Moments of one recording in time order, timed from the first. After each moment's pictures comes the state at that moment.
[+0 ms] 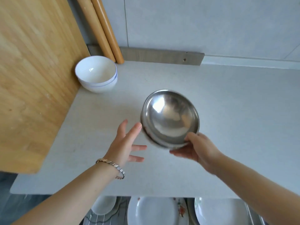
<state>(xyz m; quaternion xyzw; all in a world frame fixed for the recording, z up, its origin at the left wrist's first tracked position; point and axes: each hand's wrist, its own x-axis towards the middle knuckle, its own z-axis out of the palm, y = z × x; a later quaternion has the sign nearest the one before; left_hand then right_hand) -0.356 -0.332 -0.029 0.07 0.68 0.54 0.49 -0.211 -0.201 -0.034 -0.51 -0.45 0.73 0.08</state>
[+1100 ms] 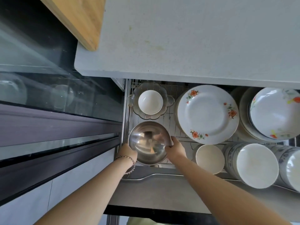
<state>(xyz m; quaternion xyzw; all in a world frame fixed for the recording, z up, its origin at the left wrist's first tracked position) -0.308 -0.639 -0.248 -0.04 0.86 0.07 0.51 -0.189 -0.534 -0.274 -0.59 -0.56 0.54 -0.21</state>
